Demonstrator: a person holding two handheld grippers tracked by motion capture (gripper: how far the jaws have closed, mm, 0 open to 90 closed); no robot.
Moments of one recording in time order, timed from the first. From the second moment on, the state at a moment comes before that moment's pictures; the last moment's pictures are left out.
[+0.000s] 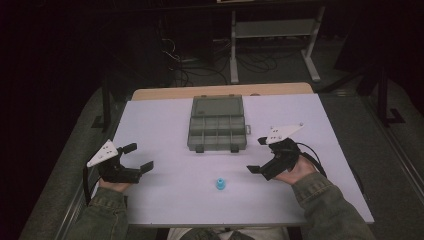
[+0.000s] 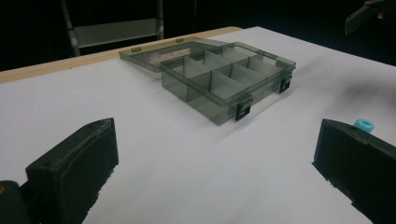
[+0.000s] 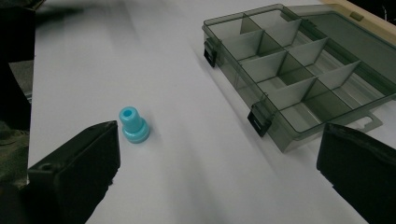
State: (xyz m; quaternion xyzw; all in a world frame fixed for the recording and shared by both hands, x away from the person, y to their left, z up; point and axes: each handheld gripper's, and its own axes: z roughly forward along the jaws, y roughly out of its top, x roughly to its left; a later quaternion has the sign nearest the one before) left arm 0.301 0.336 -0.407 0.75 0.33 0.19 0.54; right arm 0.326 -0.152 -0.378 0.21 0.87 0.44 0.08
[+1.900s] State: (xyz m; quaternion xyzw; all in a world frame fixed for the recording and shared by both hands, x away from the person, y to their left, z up) left arm 0.301 0.336 -0.407 0.75 0.33 0.19 0.55; right arm 0.333 -0.074 -0.413 0.14 0.92 0.37 0.01
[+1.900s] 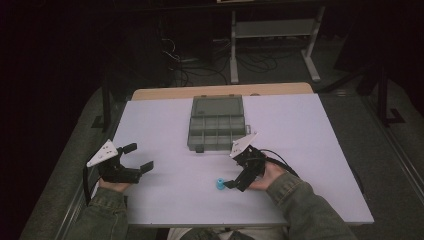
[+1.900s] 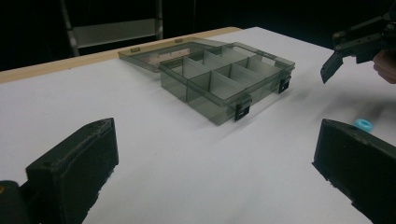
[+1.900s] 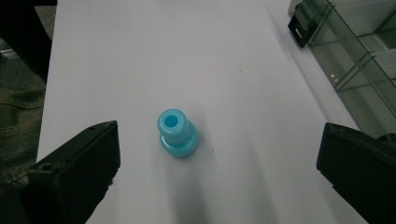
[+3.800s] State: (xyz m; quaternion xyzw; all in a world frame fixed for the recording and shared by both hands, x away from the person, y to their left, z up) left arm 0.301 0.336 -0.407 0.75 0.33 0.19 0.55; right arm 0.328 -0.045 -0.420 0.09 0.94 0.32 -0.03
